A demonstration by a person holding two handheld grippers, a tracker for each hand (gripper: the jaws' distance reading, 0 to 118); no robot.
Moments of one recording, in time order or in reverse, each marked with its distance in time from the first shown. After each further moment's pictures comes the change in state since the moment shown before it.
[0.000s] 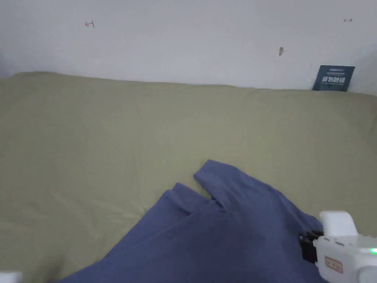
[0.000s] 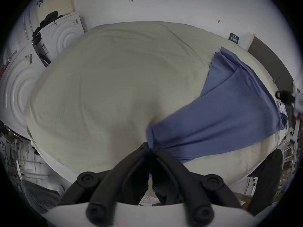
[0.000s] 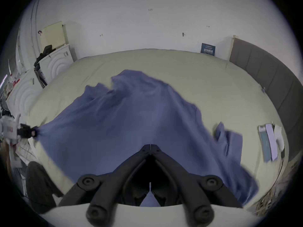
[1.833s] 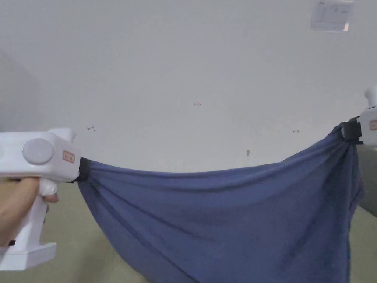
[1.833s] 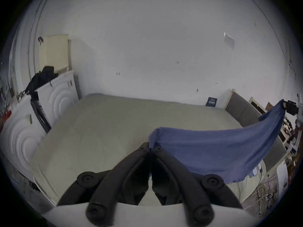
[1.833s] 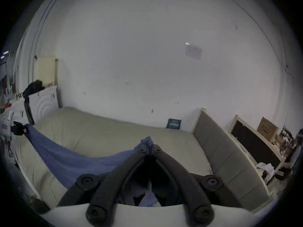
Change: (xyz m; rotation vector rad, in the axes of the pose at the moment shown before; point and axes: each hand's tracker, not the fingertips) left arm 0.082 0.297 0.215 0.509 -0.110 0.020; right arm 0.071 0.265 0.307 0.499 -0.216 0.056
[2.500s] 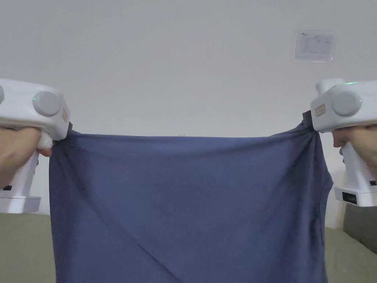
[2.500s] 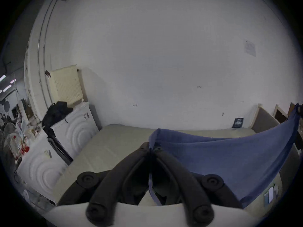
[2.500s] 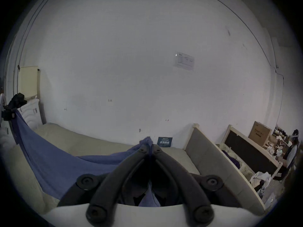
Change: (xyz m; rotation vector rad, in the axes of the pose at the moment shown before) left arm 0.037 0.185 -0.095 0.135 0.277 -0.080; right arm -0.020 0.113 -0.174 0.056 -0.119 0.004
